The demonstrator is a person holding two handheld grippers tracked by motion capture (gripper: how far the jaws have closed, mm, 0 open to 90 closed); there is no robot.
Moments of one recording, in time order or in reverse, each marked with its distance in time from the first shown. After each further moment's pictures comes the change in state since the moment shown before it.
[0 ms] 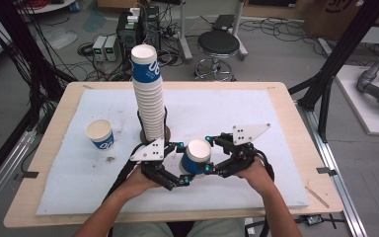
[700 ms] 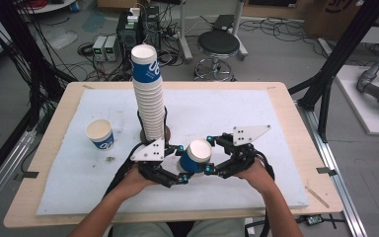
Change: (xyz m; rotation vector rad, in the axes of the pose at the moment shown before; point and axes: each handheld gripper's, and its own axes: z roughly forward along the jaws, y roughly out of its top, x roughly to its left) left arm 0.000 0.007 -0.008 0.105 0.013 0.029; right arm 0.000 -0.005 -0.001 0.006 -0.028 0.021
